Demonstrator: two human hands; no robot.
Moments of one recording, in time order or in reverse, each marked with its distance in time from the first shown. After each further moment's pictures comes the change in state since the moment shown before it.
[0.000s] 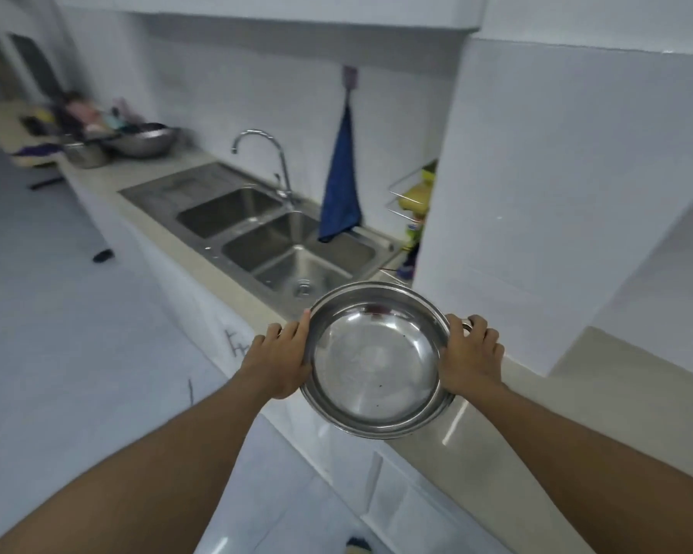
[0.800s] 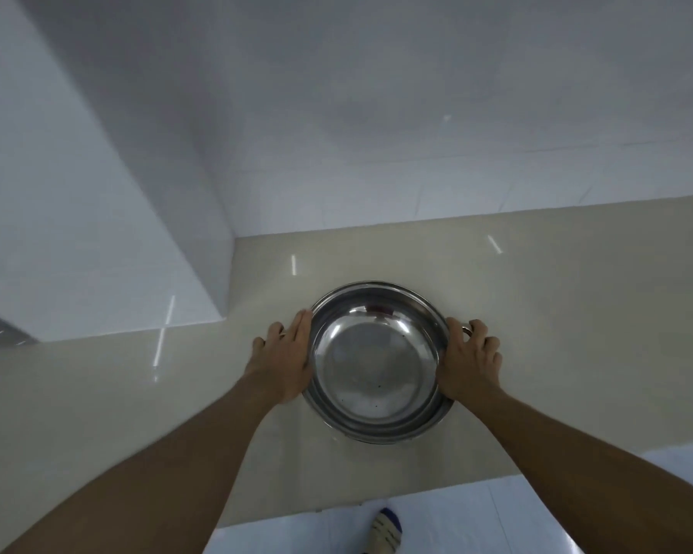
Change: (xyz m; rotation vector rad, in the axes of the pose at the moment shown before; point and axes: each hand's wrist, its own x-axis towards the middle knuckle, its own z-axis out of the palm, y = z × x) left_hand 0.055 0.536 0.088 0.099 -0.196 0.783; right_hand -0.202 0.486 -0.036 0.001 -0.029 0.892
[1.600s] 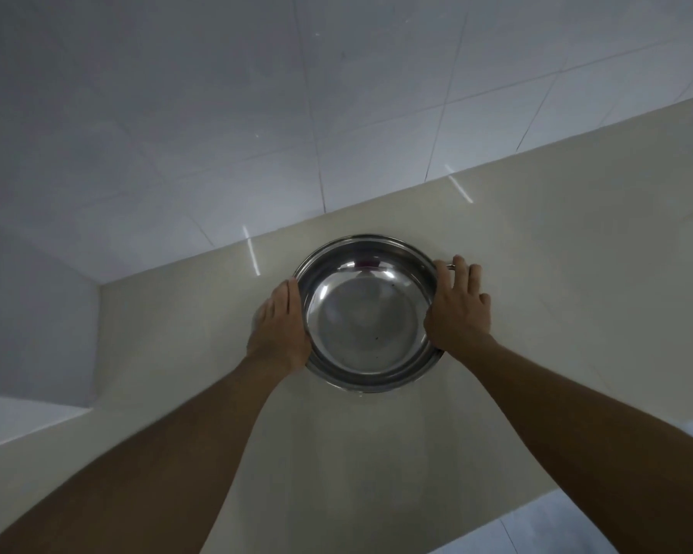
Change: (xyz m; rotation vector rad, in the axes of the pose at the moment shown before) left_hand 0.208 0.141 0.007 -0.145 0.037 0.050; right_hand 0.183 0.113 -0.016 -0.006 0.014 0.067
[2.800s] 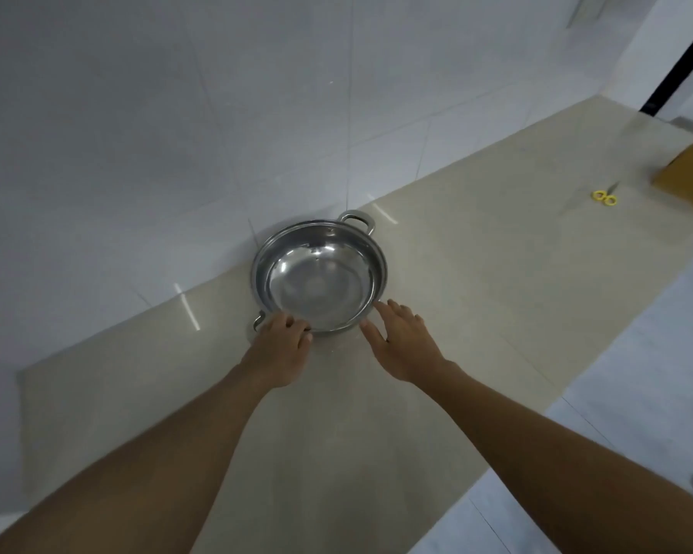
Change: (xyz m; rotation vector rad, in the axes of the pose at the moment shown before) left_hand 0.014 0.056 -0.025 -0.096 -0.119 0.339; right_hand -0.072 -0.002 -0.038 0.345 -0.026 -0.030
